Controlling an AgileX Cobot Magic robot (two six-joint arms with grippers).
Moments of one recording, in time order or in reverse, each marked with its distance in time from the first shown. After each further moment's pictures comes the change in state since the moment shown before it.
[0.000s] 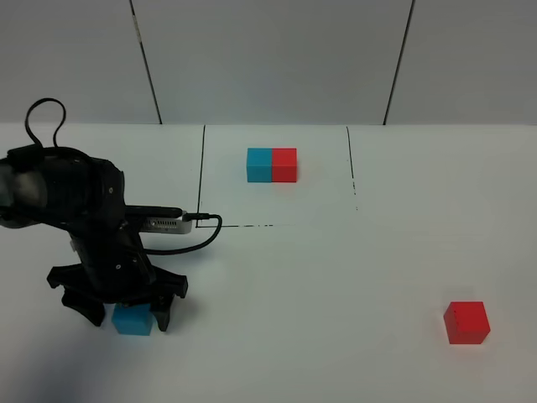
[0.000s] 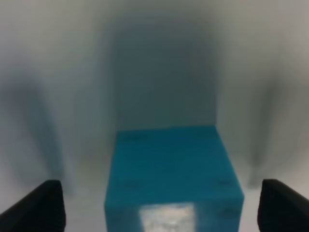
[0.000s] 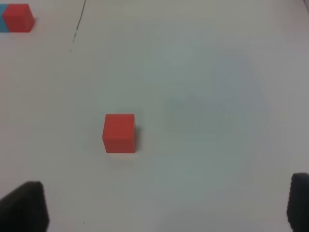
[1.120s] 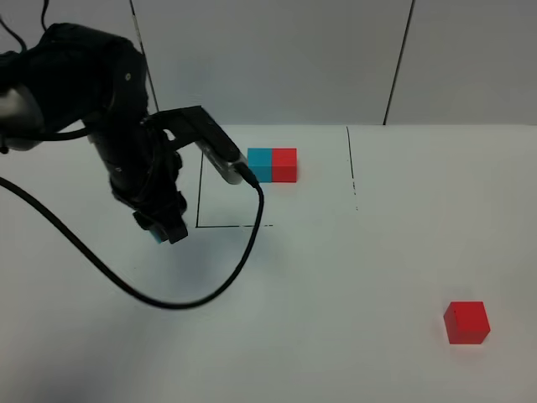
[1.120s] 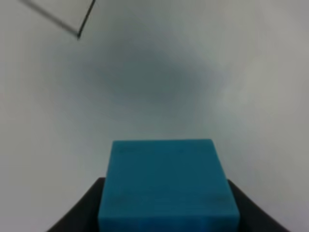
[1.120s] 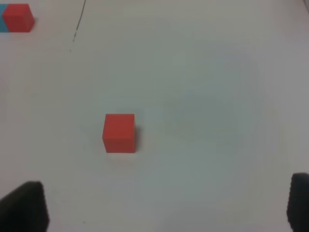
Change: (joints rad) left arm -0.132 -0.057 -0.462 0.087 0.293 0.819; right arm 0.000 0.000 0.000 0.000 0.000 0.000
